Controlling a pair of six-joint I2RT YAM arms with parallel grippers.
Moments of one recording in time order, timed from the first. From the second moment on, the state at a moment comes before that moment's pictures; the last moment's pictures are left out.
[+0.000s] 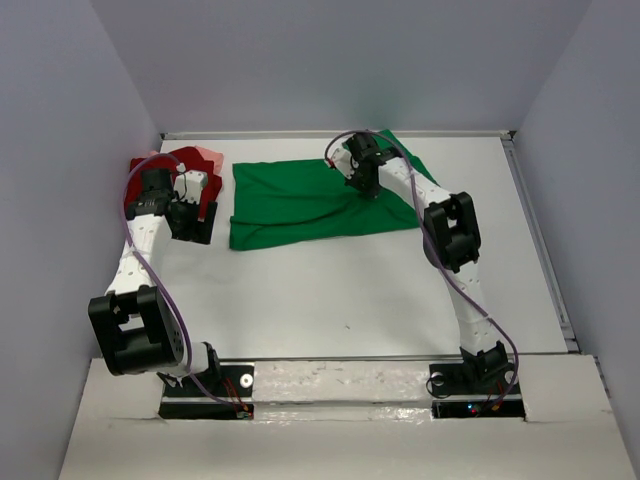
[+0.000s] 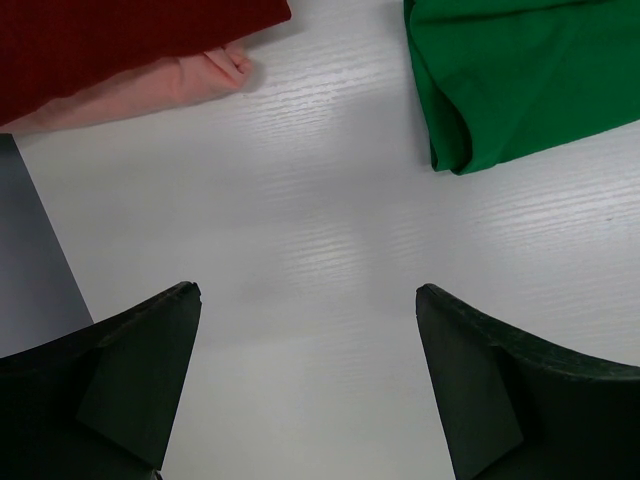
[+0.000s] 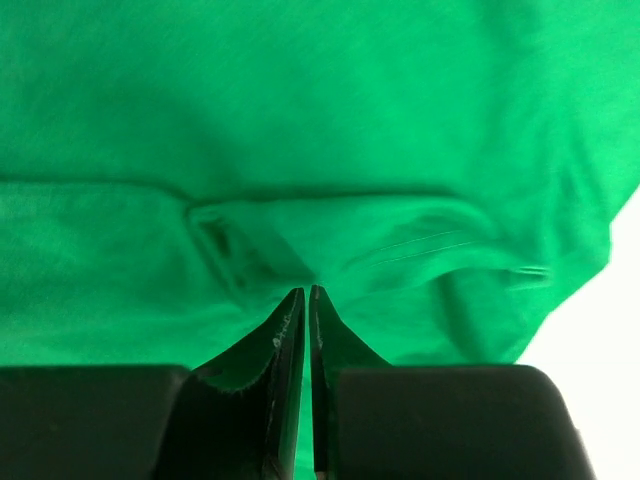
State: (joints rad) left arm 0.19 1.39 1.09 -0.69 0.14 0.36; right arm 0.46 2.41 2.14 -0.78 0.21 -0.63
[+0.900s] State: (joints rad) left arm 0.19 1.41 1.09 -0.69 0.14 0.36; right arm 0.47 2.40 2.08 -0.83 0.17 -0.60
